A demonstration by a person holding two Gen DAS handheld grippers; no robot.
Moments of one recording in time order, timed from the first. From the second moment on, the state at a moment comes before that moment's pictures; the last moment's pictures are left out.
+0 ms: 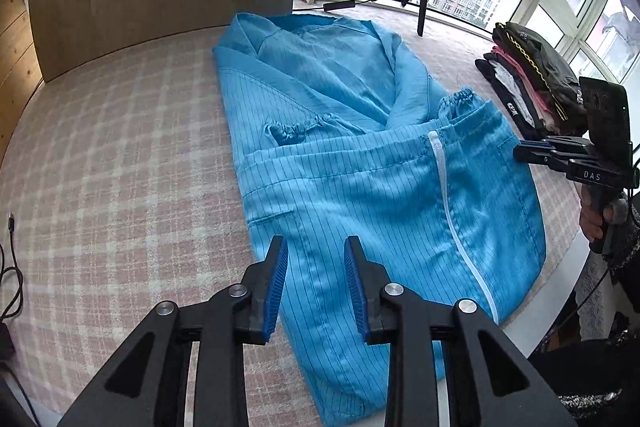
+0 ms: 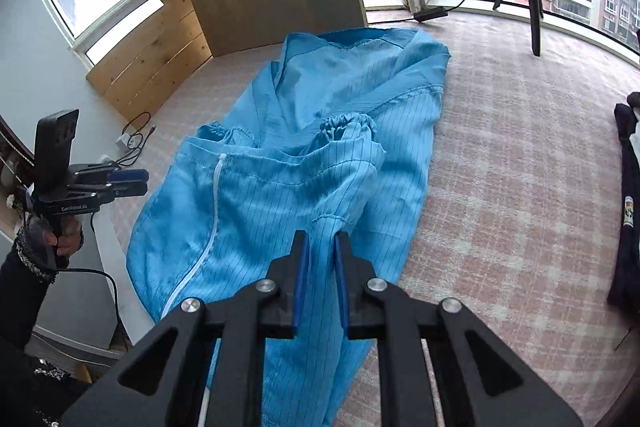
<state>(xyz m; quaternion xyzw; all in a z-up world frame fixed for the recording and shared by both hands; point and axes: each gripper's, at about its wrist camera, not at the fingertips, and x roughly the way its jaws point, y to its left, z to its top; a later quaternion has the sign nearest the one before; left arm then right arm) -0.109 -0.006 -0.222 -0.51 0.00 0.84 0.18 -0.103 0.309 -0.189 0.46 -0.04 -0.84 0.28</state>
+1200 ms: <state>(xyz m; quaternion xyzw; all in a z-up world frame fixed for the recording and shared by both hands) 0.016 -0.052 -0.259 -0.54 -0.08 0.81 0.21 -0.092 0.070 -0.224 0.53 0.06 -0.72 0.44</state>
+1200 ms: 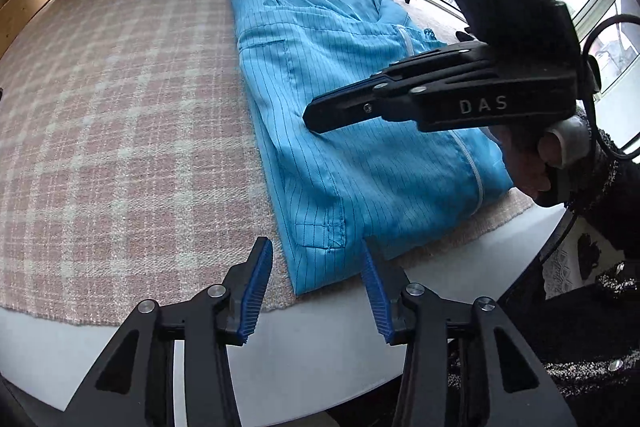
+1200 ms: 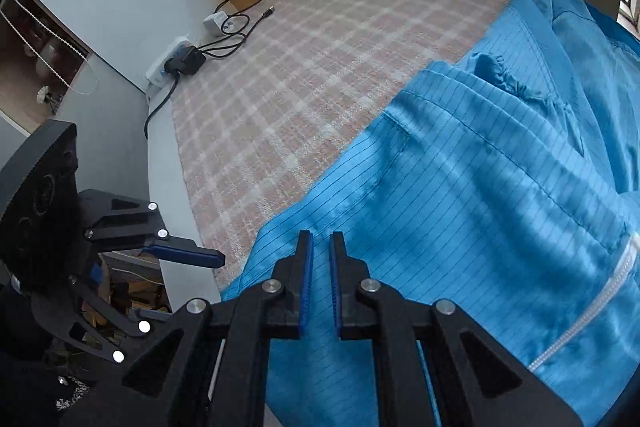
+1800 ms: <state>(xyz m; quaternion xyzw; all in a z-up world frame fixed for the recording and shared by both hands) 0.046 -0.047 -0.264 -0.54 -0.07 0.82 0.20 -0.109 0.067 -0.245 0.54 0.08 -0.73 0.41</state>
